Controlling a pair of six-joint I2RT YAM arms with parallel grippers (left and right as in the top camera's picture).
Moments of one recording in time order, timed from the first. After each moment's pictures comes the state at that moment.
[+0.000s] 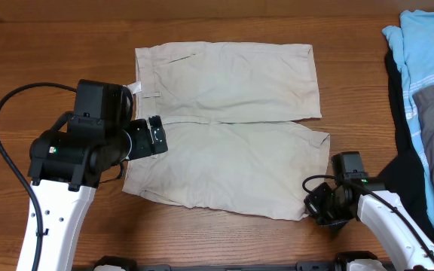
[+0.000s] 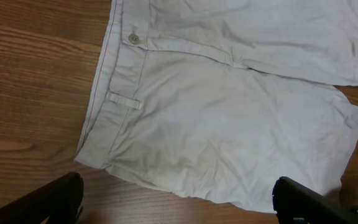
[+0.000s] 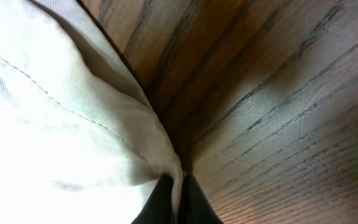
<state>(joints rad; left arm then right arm) -0.18 1.23 1.38 -1.24 0.08 -0.41 0.05 1.24 0.49 -0.82 -0.27 0.96</state>
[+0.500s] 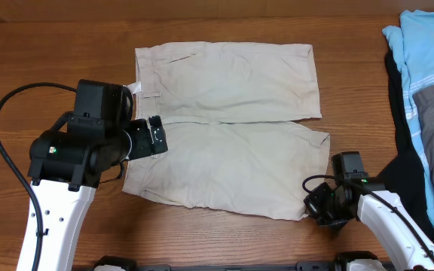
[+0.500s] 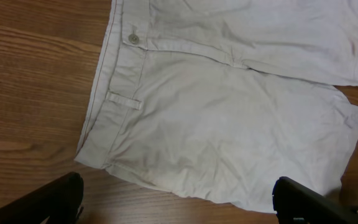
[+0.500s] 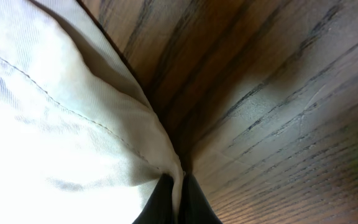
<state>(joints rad) -0.18 1.23 1.38 -1.24 0.08 -0.41 0.05 1.24 0.49 -0.82 -0.27 0.96</state>
